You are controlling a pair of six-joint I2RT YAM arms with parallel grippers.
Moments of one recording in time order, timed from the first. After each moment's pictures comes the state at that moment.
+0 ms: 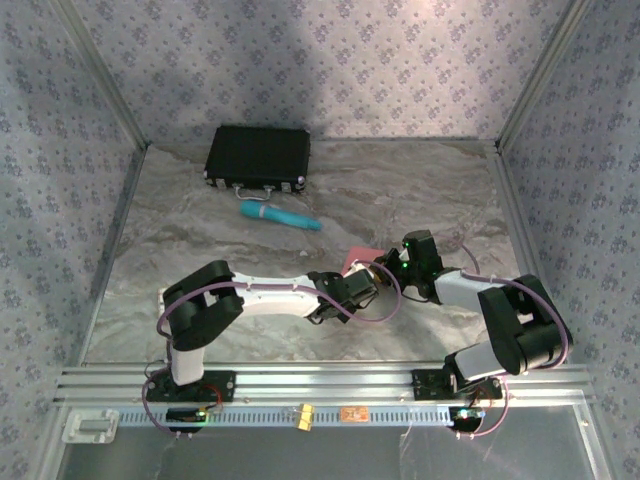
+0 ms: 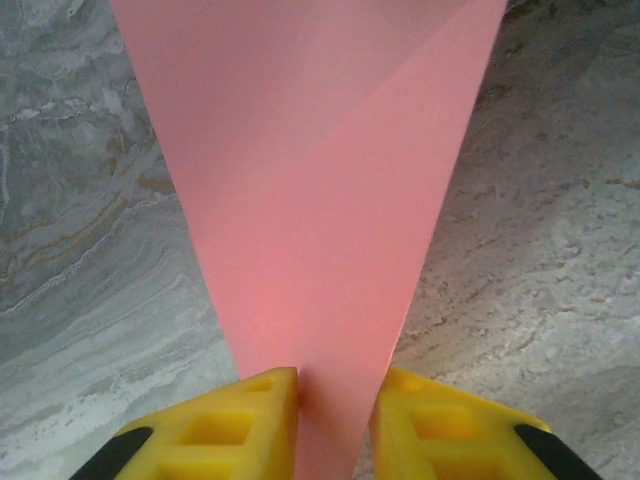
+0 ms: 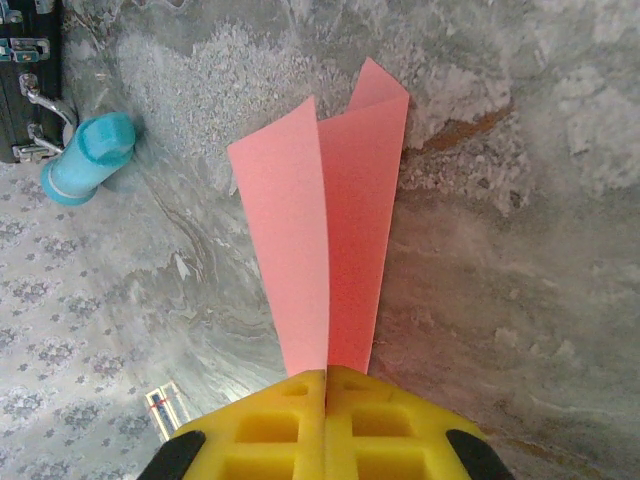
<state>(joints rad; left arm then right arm) -1.20 1.87 1.15 -0.43 -0.38 -0.35 0.34 1.44 0.46 0.20 -0.45 1.16</state>
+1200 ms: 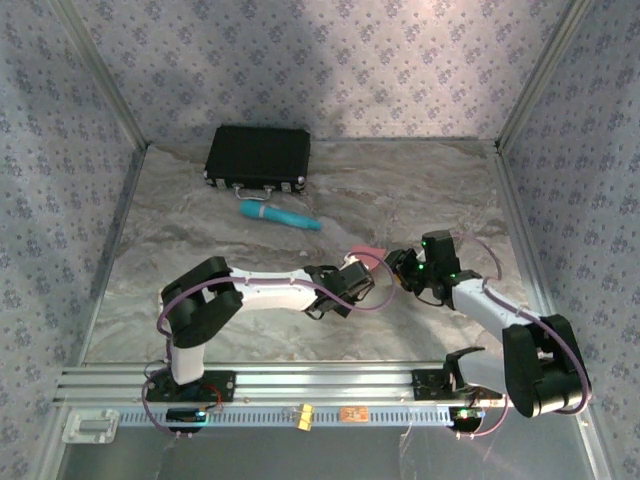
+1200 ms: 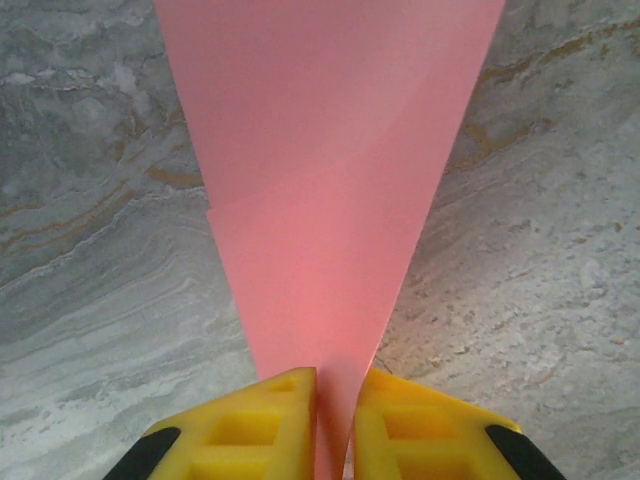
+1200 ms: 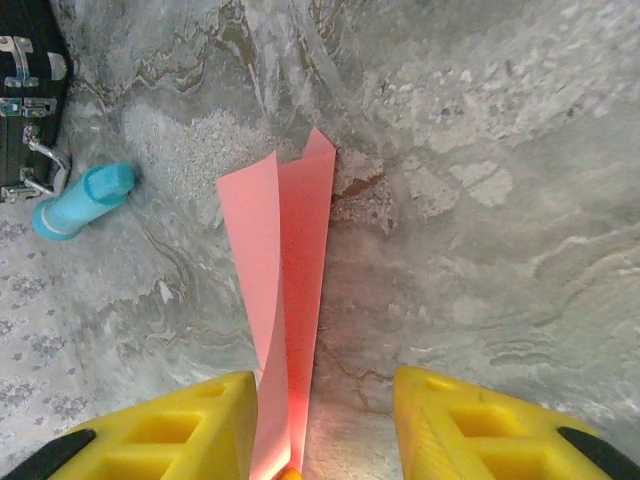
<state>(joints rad) -1.16 1.87 1.15 -0.42 -0.29 -0.44 0.25 1.20 0.46 -0.08 -0.38 1.04</state>
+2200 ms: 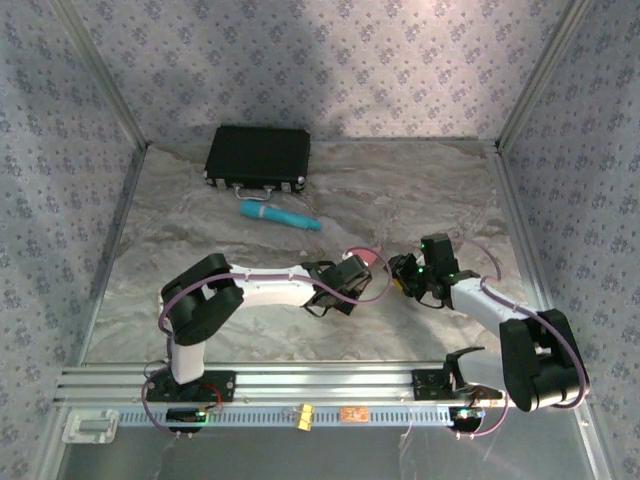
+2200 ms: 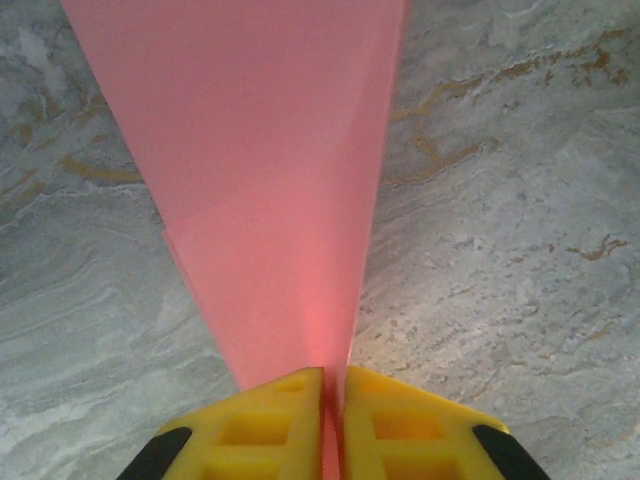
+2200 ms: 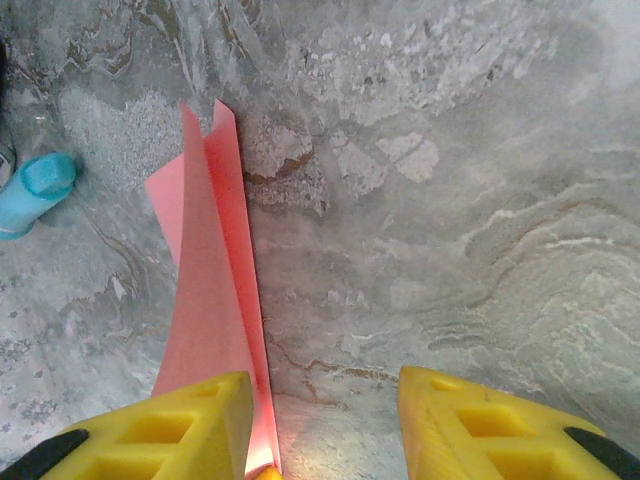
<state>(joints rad) -1.11 1.88 1.14 -0.37 -0.14 -0.51 0.25 1.24 0.45 -0.11 -0.37 1.02</state>
